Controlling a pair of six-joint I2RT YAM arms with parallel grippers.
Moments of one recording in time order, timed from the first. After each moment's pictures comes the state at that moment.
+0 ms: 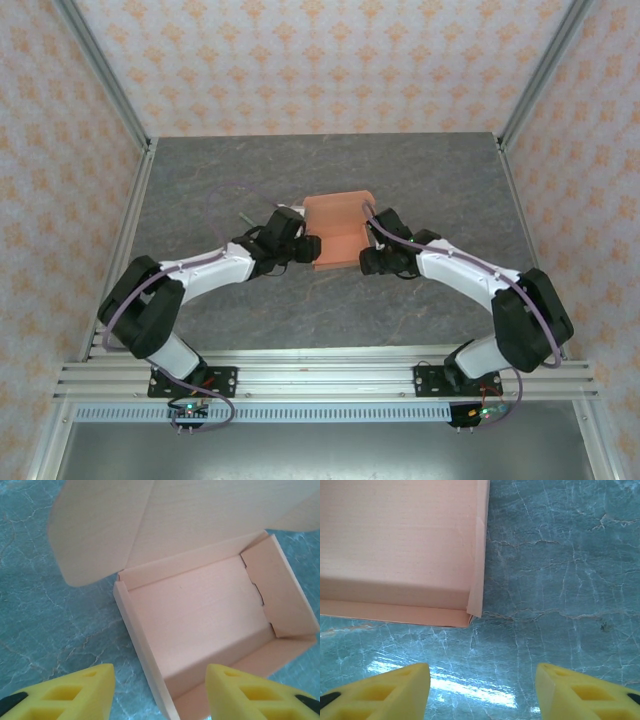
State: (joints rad) left arm -0.61 1.59 0.90 -0.13 -0.03 -0.55; right arm 0.58 1.45 0.88 -0.57 0.06 0.37
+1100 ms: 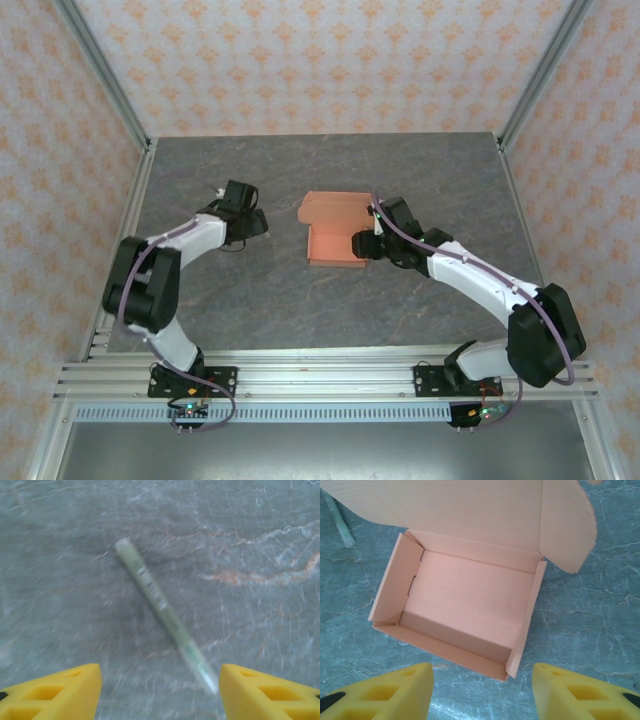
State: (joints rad) left arm -0.22 1.73 1.05 -0.35 -0.13 -0.59; right arm 0.57 1.35 0.90 -0.42 -0.04 0.38
